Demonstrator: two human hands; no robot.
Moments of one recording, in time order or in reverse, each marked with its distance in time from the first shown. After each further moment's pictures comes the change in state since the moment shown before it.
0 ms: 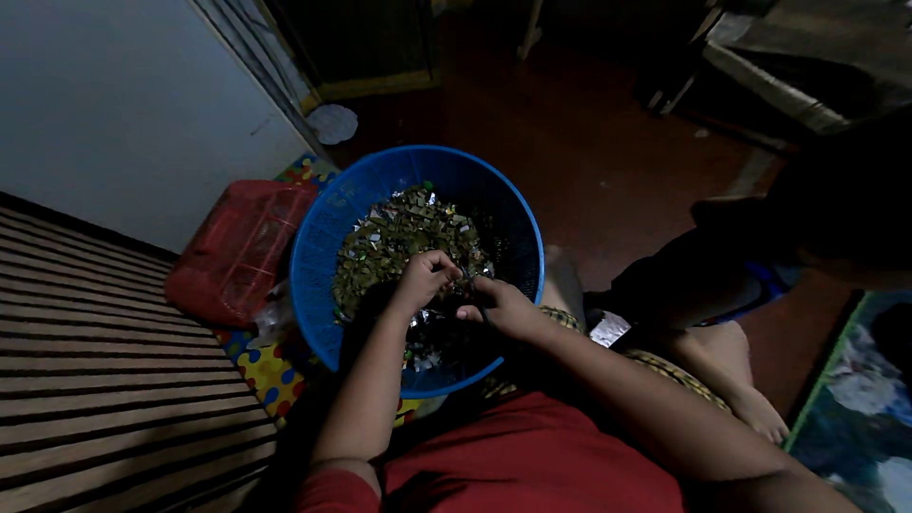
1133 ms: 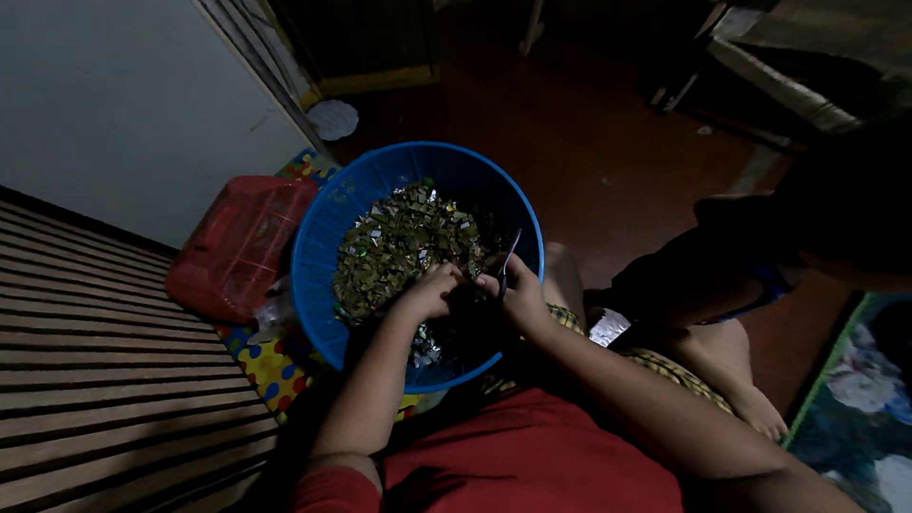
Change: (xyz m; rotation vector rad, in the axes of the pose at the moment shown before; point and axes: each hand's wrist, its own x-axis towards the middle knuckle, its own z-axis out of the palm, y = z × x) left_hand 0.008 -0.015 0.010 0.872 -0.467 -0.180; right_hand -0.004 0.001 0.009 0.323 0.492 -0.021
